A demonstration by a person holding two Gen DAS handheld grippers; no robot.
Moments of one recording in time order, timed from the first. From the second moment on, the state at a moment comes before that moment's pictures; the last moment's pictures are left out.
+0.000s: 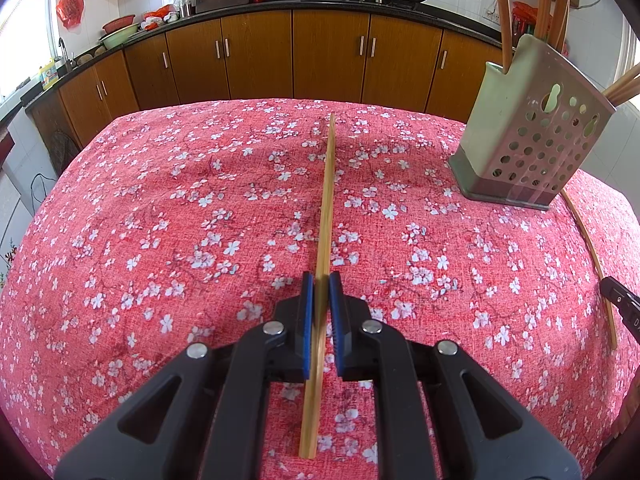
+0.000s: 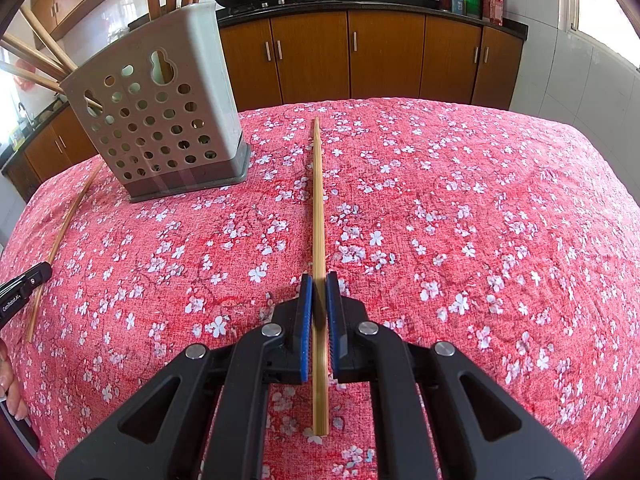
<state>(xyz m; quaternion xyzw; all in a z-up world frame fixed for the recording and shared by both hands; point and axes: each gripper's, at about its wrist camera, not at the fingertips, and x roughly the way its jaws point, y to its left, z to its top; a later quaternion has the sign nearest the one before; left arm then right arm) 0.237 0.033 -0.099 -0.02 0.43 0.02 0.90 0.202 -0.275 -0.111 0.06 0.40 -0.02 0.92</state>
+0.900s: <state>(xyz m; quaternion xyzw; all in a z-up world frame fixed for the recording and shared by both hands) 0.227 0.030 -0.099 0.01 0.43 0.01 0.90 0.193 -0.275 -0.110 0.06 0.40 -0.01 0.92</state>
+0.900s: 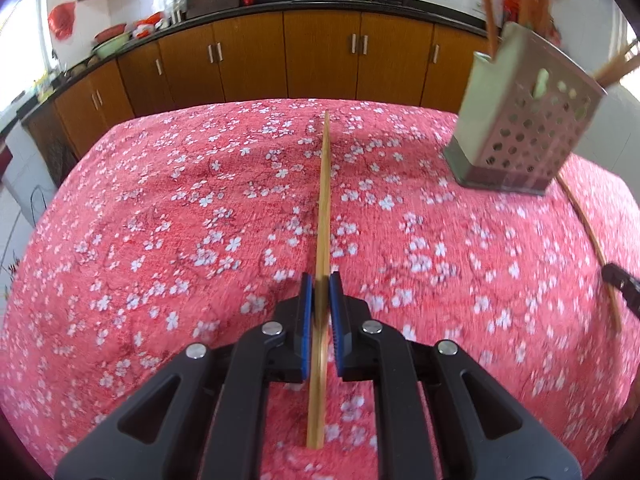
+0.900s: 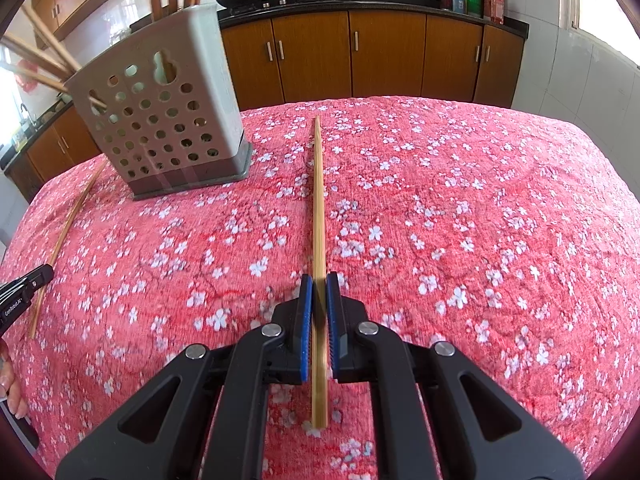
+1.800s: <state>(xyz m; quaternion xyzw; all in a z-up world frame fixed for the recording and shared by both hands) 0.180 0.035 0.052 0.00 0.26 -0.05 0.96 0.139 -0.290 0.021 0.06 0.21 0.00 0.98</state>
